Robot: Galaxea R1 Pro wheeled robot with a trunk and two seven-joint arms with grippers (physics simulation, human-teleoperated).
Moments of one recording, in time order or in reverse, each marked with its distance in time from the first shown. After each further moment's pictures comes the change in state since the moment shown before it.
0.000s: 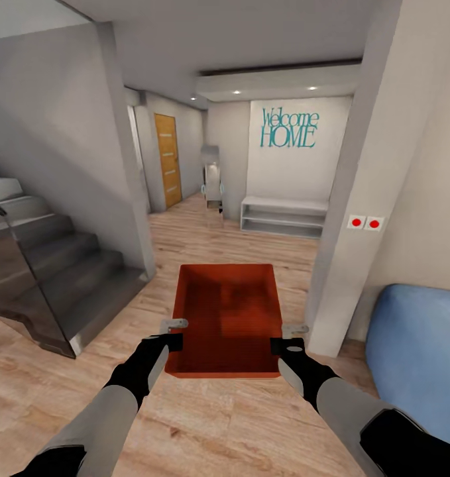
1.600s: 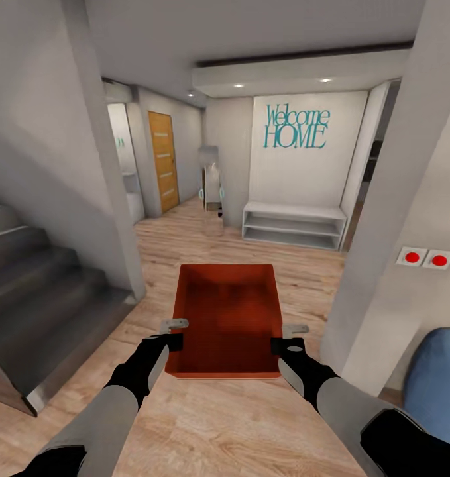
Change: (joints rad) left arm 0.000 -0.002 0.001 0.000 -0.002 0.000 0.002; right arm 0.000 -0.002 -0.001 0.000 0.001 0.000 0.003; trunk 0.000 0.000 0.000
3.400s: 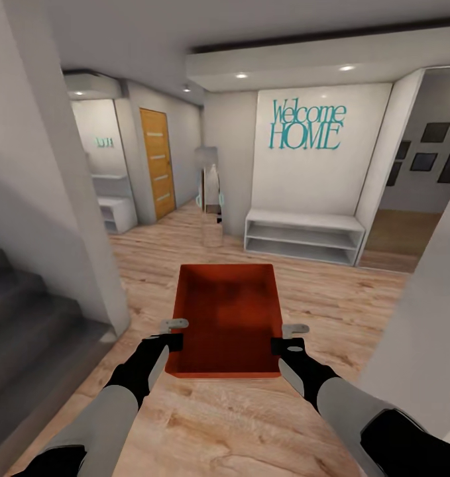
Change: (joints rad) left arm 0.000 0.000 0.001 0.000 0.000 0.000 -0.001; right arm 0.000 -0.001 -0.002 0.000 0.001 0.000 0.003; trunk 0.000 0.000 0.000
